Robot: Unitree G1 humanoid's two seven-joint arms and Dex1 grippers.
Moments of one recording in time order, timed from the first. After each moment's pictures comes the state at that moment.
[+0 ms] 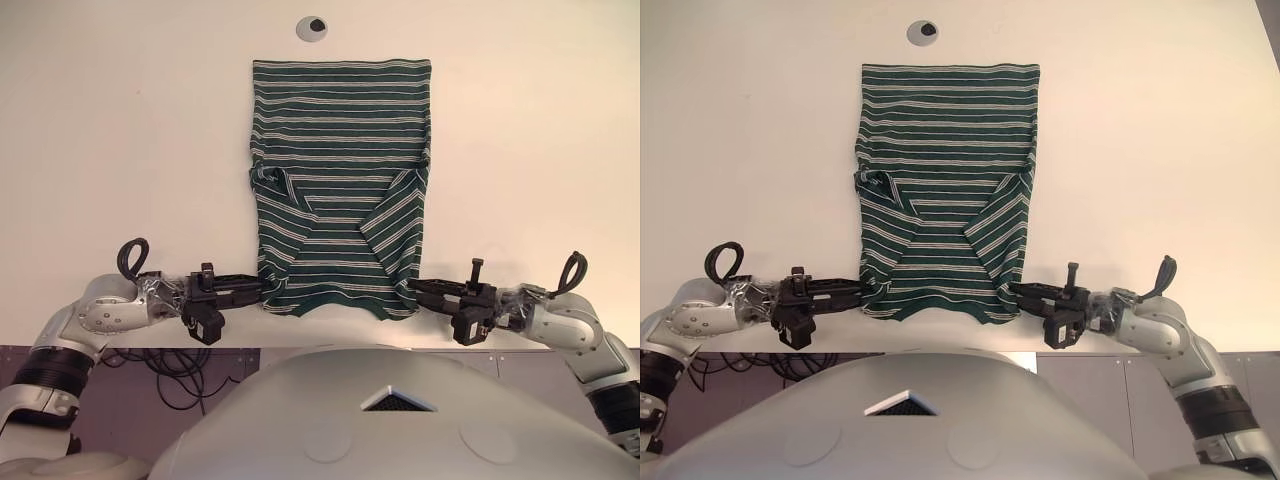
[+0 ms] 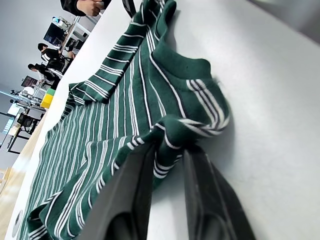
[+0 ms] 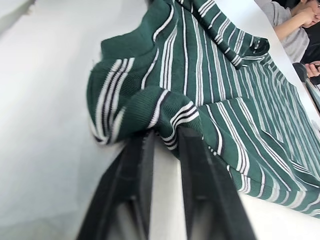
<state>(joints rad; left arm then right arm) 0.26 0.92 -0.29 0.29 0.19 -1.22 -0.73 0.45 -0.82 0.22 -0.02 -0.21 -0.86 0.76</state>
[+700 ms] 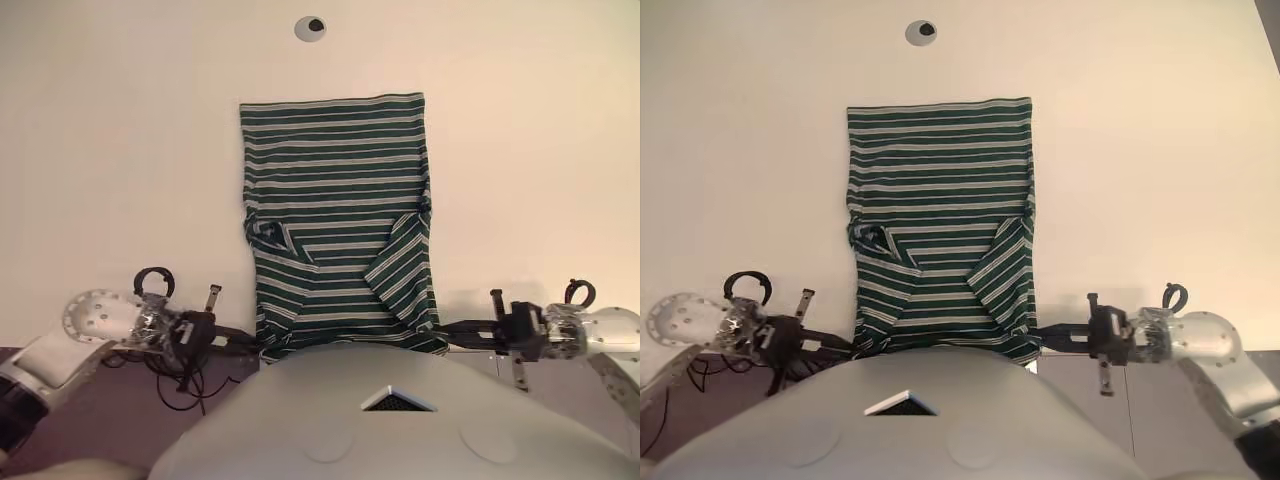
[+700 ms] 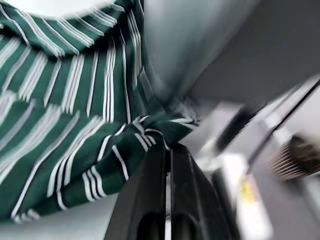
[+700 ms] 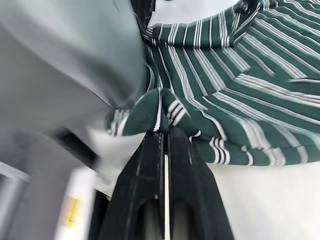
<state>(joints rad) 0.46 1.33 -0.45 -0.29 -0.77 -0.32 -1.29 0.68 -1.13 0.16 -0.30 0.79 -0.19 1.29</state>
